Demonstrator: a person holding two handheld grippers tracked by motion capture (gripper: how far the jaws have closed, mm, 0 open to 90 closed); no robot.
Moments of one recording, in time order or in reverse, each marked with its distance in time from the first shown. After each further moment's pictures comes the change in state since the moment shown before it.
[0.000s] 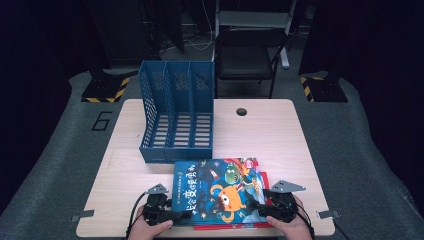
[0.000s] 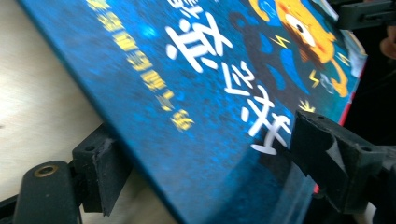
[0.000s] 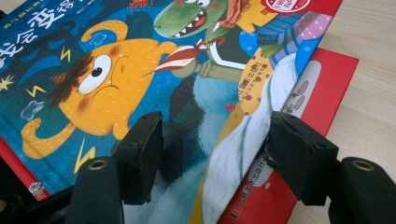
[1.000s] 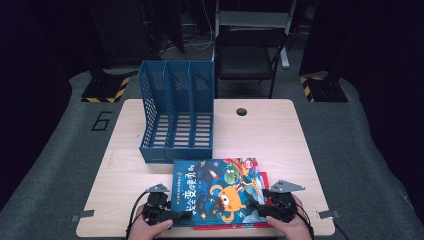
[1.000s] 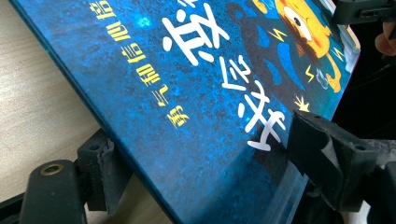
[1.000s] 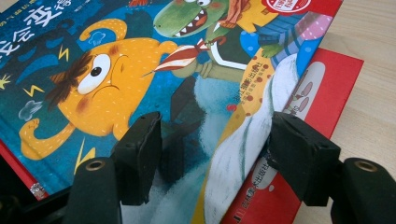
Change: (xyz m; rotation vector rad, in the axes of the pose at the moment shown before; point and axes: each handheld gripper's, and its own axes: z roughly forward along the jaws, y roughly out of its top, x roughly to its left) left arm -0.003 0.006 -0.005 0.053 0.002 -0.021; right arm 0.001 0.000 0.001 -0.002 0.007 0.004
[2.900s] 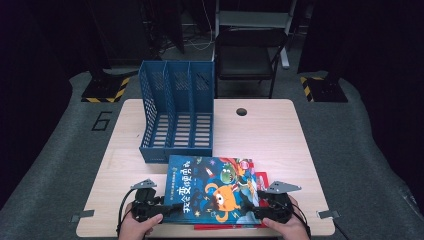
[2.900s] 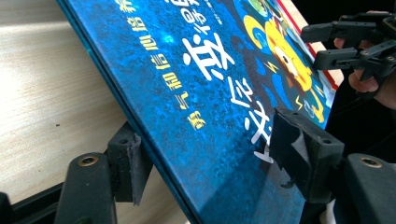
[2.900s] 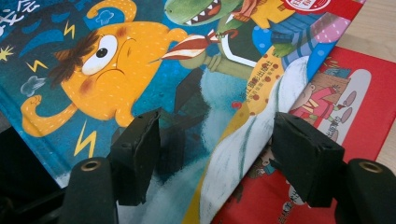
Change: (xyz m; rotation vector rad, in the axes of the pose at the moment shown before) left arm 0.002 0.008 -0.035 -0.099 0.009 -0.031; right arm 0.006 0.001 0.005 0.000 0.081 -0.025
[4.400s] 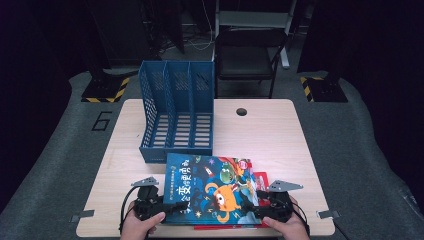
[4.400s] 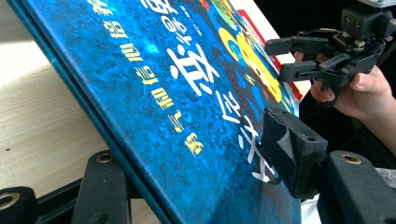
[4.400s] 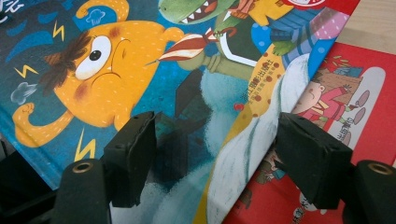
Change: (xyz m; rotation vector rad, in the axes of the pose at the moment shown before) left arm -0.016 0.012 -0.002 -0.020 -0.074 -0.002; right arm -0.004 0.000 0.001 -0.022 0.053 0.056
